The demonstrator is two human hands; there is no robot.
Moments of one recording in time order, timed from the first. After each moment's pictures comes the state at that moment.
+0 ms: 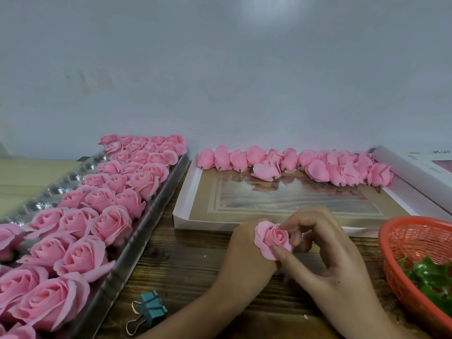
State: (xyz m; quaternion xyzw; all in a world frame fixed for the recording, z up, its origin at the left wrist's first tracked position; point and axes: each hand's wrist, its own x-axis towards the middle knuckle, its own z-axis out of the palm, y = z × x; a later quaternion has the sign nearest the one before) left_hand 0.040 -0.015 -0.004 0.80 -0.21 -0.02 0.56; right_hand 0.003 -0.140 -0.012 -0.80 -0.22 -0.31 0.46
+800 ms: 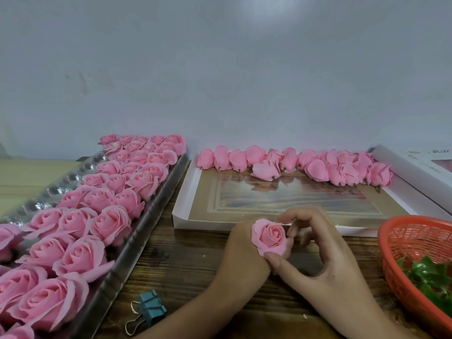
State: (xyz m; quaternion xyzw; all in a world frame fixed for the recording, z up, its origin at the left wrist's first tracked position) left_hand 0.044 -0.013 -0.012 0.77 -0.22 0.00 0.60; right_hand 0.003 -0.140 -0.013 -0.81 -0.20 -0.27 0.48
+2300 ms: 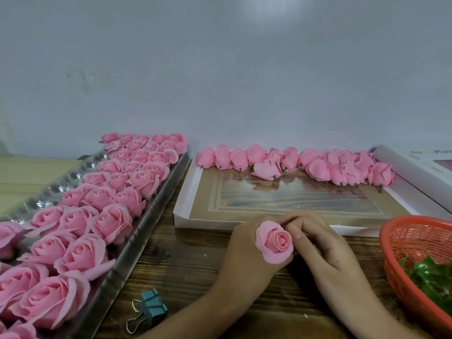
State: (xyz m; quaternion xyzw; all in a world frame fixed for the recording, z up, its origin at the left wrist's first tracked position) left_hand 0.042 -0.010 -0.019 0.77 -0.26 0.10 0.57; right_hand 0.010 -0.143 -0.015 -0.79 -0.16 -0.18 0.56
